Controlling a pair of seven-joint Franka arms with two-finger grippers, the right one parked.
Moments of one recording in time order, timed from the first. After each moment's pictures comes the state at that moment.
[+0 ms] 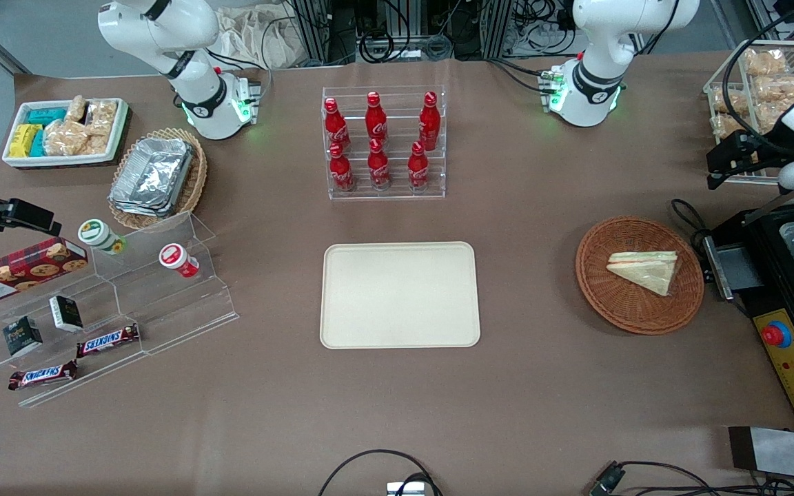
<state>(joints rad) -0.06 -0.04 -0.01 -1.54 0.04 1.52 0.06</state>
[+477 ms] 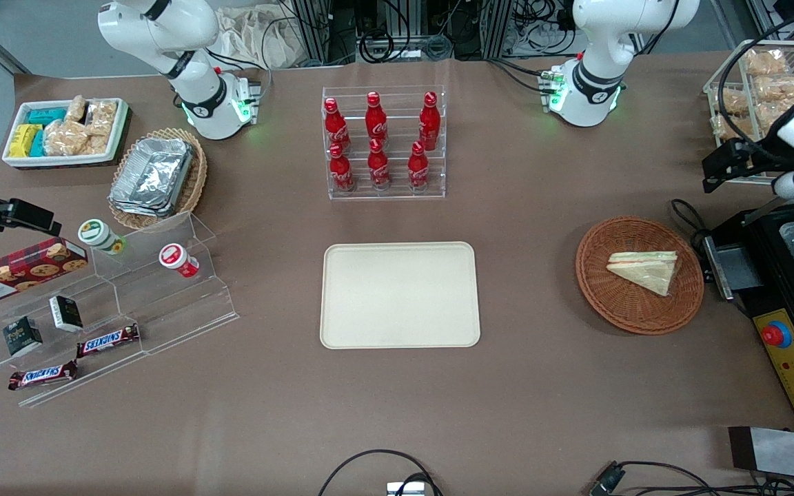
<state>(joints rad) -0.06 -0.03 0.00 -1.58 0.04 1.51 -0.06</state>
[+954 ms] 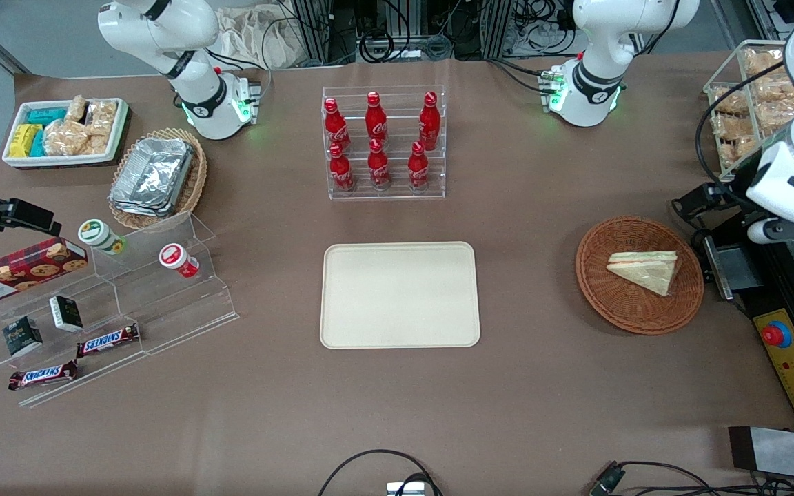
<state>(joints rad) -0.04 -0.01 0.02 -1.75 0.04 1.66 -0.19</state>
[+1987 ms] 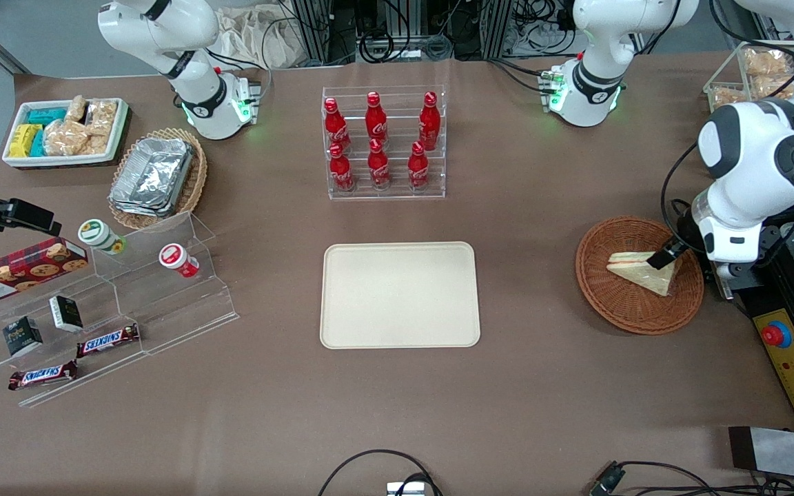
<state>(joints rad) 0.01 0.04 0.02 -2.22 0.02 2.23 -0.74</state>
